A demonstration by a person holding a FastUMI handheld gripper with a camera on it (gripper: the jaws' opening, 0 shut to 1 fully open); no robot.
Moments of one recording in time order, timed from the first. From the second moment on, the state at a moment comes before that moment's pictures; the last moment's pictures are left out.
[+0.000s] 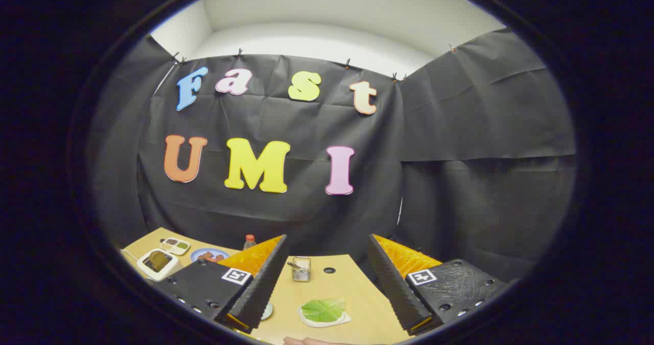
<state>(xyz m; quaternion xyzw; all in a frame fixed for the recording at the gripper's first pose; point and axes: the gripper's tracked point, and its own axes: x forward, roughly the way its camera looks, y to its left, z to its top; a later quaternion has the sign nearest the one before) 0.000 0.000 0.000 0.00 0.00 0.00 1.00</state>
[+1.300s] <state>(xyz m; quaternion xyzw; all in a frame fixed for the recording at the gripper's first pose) 0.110 -0.056 -0.158 -0.02 0.12 0.08 0.99</state>
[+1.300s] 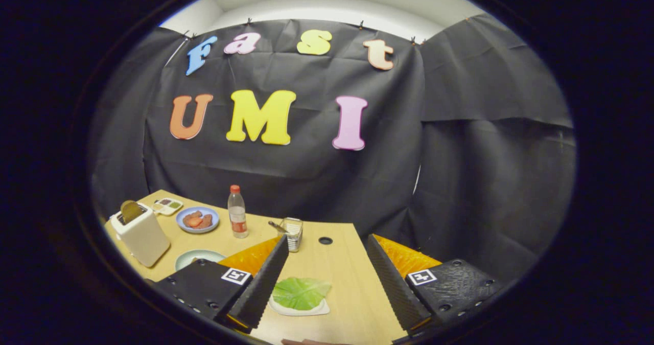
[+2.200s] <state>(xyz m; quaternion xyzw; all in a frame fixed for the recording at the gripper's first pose) 0.199 -0.032 -0.402 0.03 0.45 0.15 0.88</state>
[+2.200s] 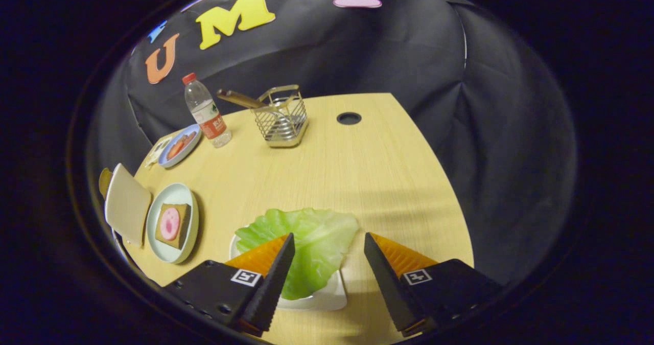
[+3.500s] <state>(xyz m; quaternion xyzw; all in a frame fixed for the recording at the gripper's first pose) 0.162 0.004 -0.329 0.00 0.39 0.12 0.91</state>
